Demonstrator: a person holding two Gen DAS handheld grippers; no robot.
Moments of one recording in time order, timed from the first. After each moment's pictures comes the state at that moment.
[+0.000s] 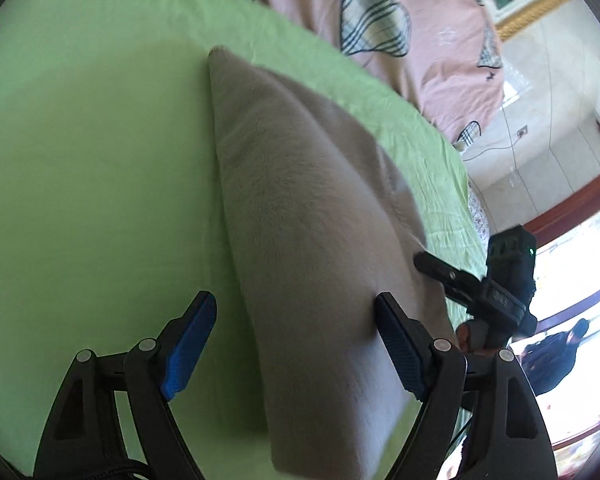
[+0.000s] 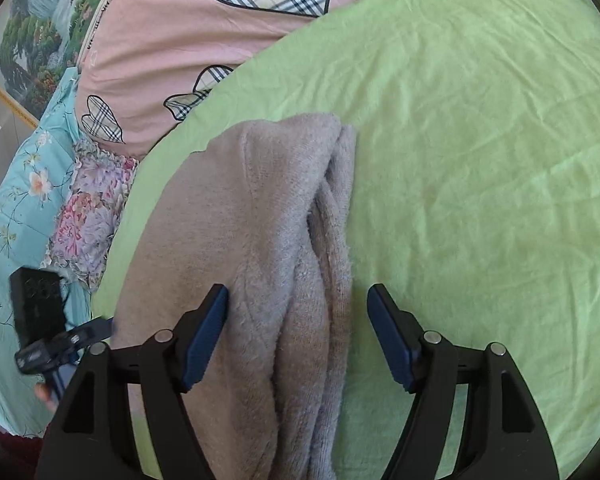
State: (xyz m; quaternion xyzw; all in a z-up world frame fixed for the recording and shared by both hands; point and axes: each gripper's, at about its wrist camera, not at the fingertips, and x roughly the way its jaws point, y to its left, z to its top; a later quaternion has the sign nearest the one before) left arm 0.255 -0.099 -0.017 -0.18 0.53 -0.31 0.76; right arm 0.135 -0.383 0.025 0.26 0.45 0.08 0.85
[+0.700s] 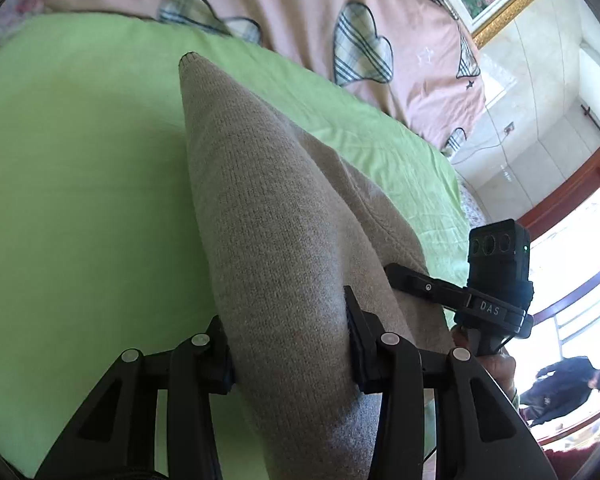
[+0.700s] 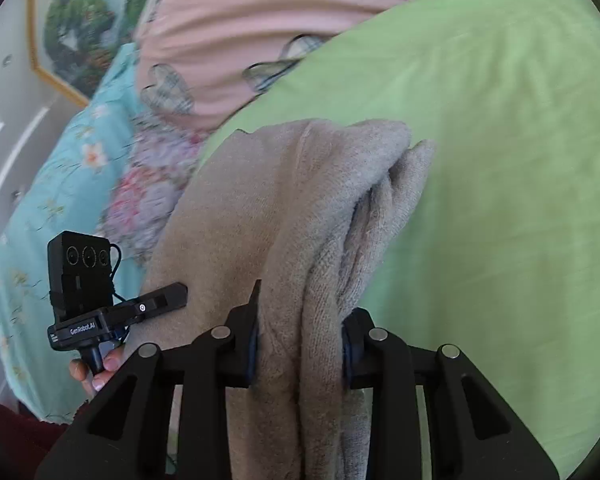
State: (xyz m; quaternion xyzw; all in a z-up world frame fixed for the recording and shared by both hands) left arm 0.225 -0.031 0.033 -0.14 0.49 -0.32 0.80; right arm 0.140 -0.276 0.036 0.29 0.43 0.20 0.83
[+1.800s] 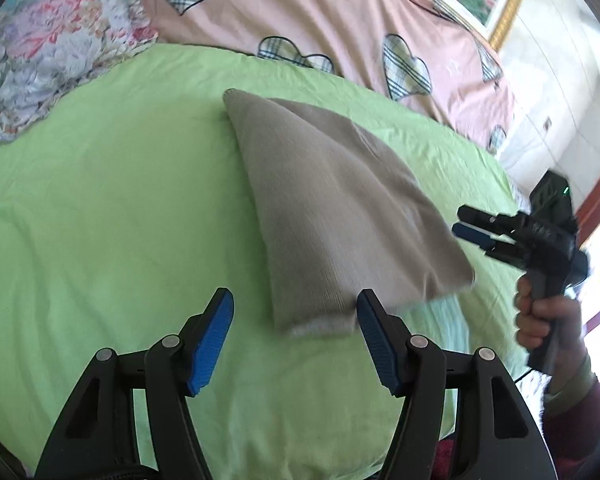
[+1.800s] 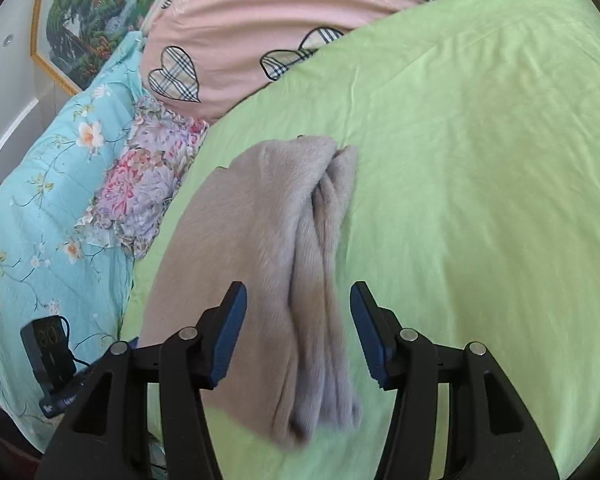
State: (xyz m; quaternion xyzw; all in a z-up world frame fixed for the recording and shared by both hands) left arm 0.060 0.082 0.014 -0.07 0.42 -0.20 0.88; right arm 0.068 -0.214 0.040 0.25 0.41 0.13 0.87
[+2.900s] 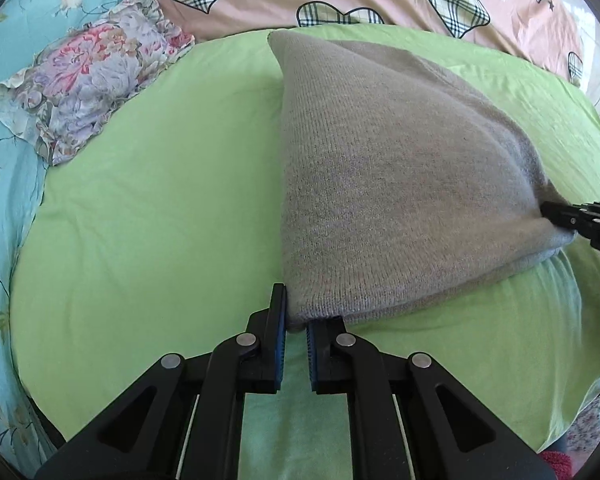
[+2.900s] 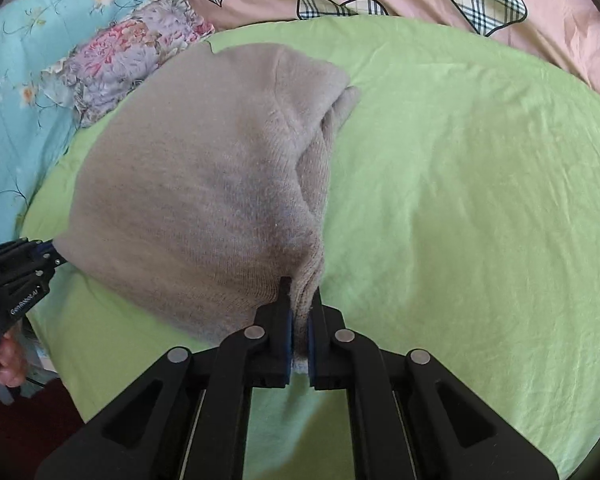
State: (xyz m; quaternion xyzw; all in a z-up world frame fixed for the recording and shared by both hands) left arm 0.046 0.018 -0.028 0.07 0.45 -0.03 0.89; right arm 0.044 -0.176 0.010 0.00 0.47 0.10 0.88
